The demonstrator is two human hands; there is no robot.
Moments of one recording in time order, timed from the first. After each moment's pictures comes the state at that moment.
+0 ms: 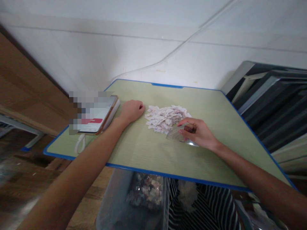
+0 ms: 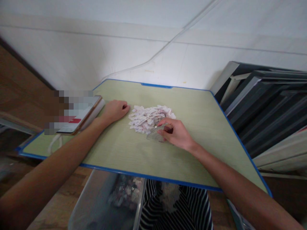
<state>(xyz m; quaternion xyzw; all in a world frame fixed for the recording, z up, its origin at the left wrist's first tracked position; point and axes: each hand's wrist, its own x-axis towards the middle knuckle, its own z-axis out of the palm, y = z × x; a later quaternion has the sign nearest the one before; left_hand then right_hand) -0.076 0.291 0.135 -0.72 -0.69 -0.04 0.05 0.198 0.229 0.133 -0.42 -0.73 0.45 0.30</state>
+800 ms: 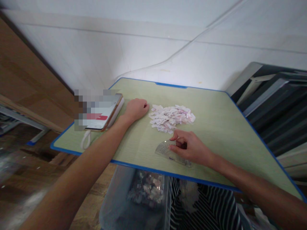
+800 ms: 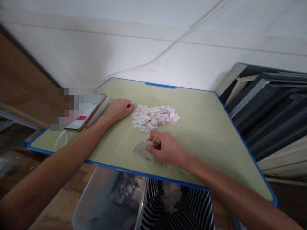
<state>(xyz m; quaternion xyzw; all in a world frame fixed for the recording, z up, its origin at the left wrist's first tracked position) -0.075 0.293 0.133 -0.72 -0.69 -0.04 0.06 0.167 0.193 0.135 -0.38 -0.80 0.41 0.22</state>
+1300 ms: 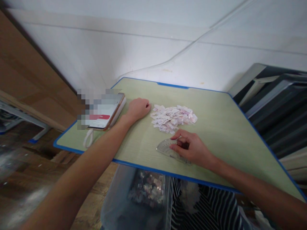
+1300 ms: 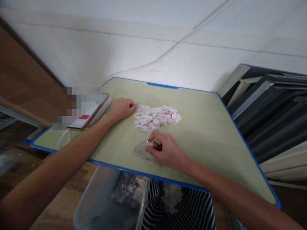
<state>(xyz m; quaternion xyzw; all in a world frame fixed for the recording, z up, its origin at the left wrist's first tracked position) -0.072 0.291 0.136 -0.72 -0.69 -0.04 0.05 0.162 0.189 0.132 -0.40 -0.77 0.42 0.25</state>
